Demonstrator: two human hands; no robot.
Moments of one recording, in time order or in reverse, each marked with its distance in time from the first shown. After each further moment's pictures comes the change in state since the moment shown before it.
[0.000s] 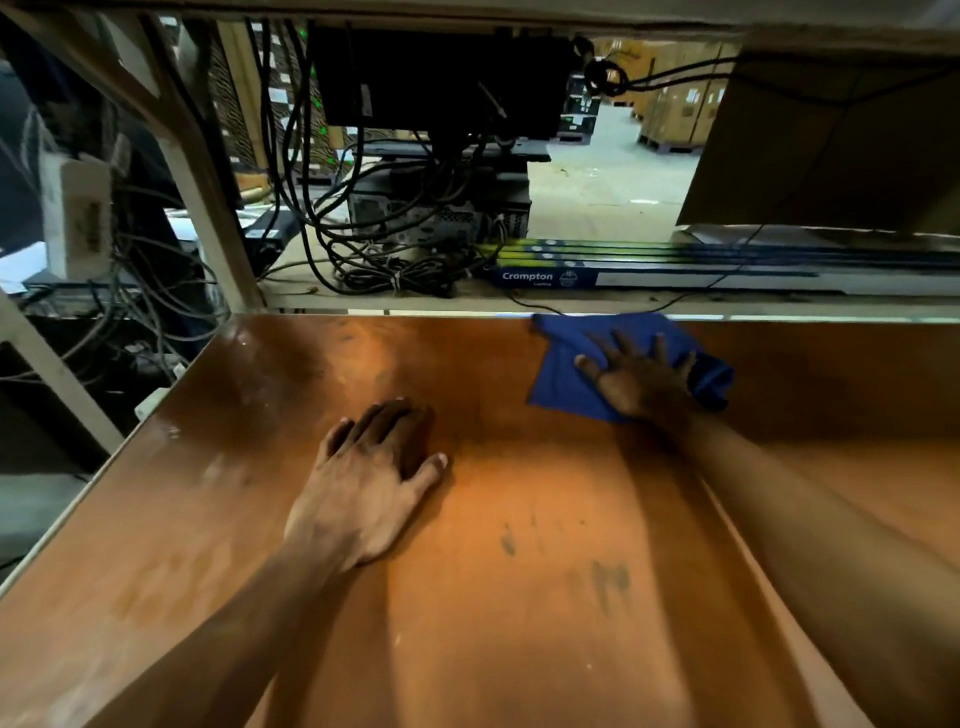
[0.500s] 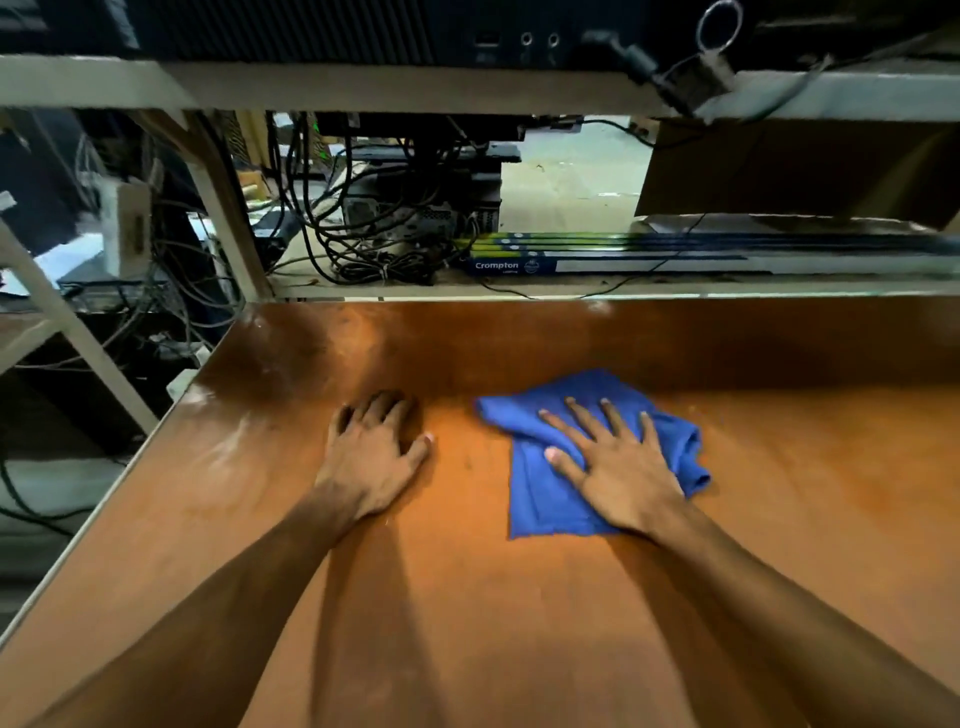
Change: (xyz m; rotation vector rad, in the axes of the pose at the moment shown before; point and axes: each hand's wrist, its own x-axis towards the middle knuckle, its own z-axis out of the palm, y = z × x) left_hand -0.043 0.041 -0.017 0.071 -0.087 -0.096; right_hand -0.205 0.033 0.022 -0.113 0.067 -0.262
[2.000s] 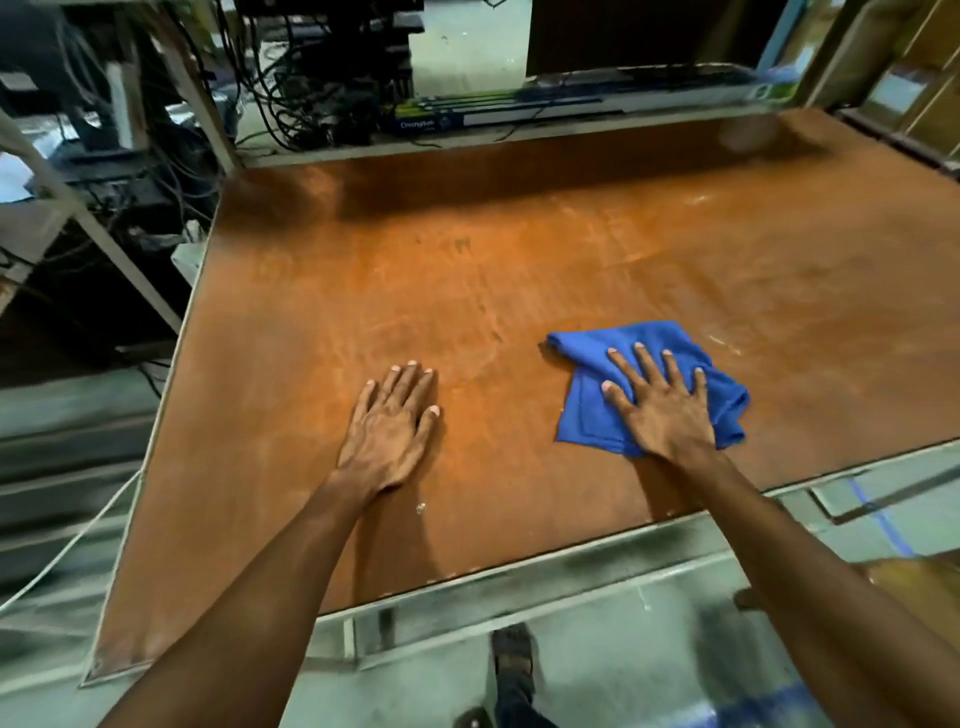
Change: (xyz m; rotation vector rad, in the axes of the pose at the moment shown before) left_hand -0.381 0.046 -0.021 -0.074 -0.092 0.296; right_hand -0.429 0.000 -0.005 0.068 0.012 0.447
